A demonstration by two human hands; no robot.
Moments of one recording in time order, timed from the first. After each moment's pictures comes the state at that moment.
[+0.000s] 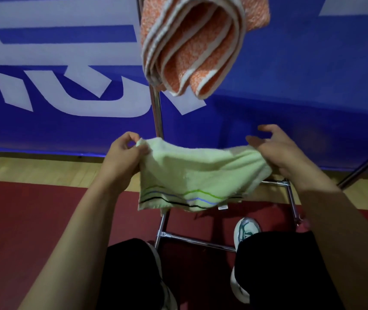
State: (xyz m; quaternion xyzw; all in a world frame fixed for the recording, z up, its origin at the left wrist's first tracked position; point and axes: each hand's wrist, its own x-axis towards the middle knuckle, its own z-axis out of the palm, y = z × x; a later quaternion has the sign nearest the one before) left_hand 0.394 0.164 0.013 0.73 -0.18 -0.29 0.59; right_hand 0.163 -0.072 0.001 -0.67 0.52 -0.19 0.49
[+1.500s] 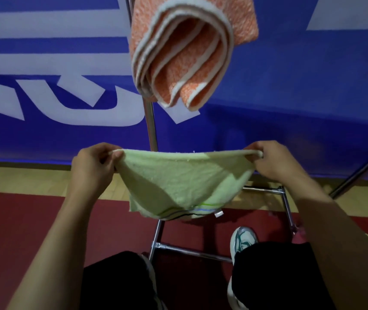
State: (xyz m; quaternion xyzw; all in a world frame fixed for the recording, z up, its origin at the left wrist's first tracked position) left_hand 0.427 0.191 0.003 0.86 -0.31 -0.01 0.41; right_hand 0.154 -0.085 -0.005 -0.84 0.45 -0.13 0.26
